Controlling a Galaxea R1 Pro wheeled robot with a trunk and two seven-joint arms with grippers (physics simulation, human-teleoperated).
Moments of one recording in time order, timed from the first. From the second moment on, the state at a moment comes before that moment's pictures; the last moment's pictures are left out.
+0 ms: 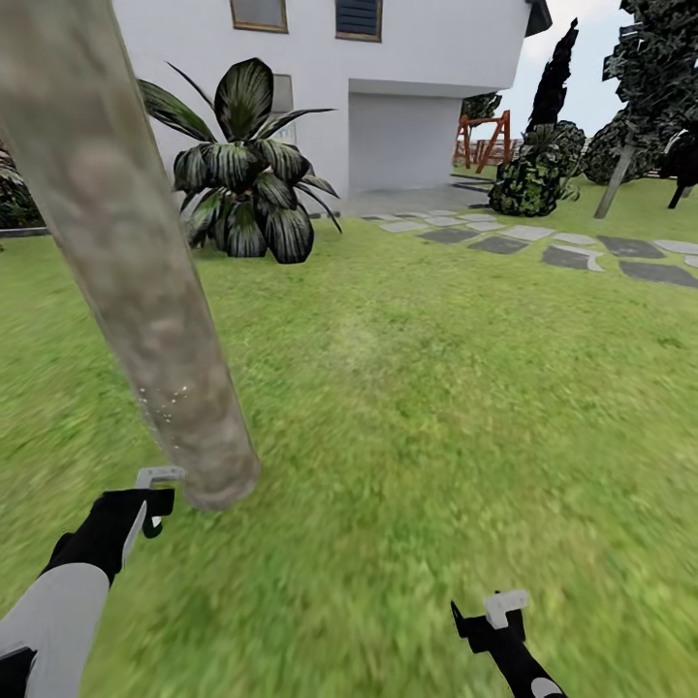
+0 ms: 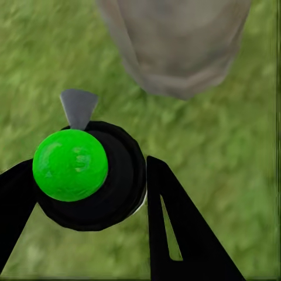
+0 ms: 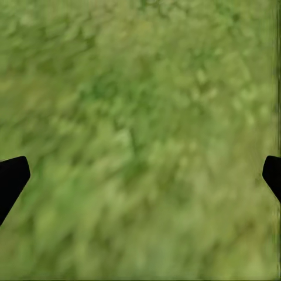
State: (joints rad) left arm -0.77 0.18 0.36 -0.61 -0.32 0.49 -0.08; right arm -0.49 -0.07 -0.10 -0.13 0.23 -0.53 0.05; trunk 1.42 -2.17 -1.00
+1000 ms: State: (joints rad) left arm -0.76 0.17 0.41 -0.62 -0.32 0.49 -0.08; right arm -0.49 -0.07 -0.09 -0.13 0.23 -0.53 0.05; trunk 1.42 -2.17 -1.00
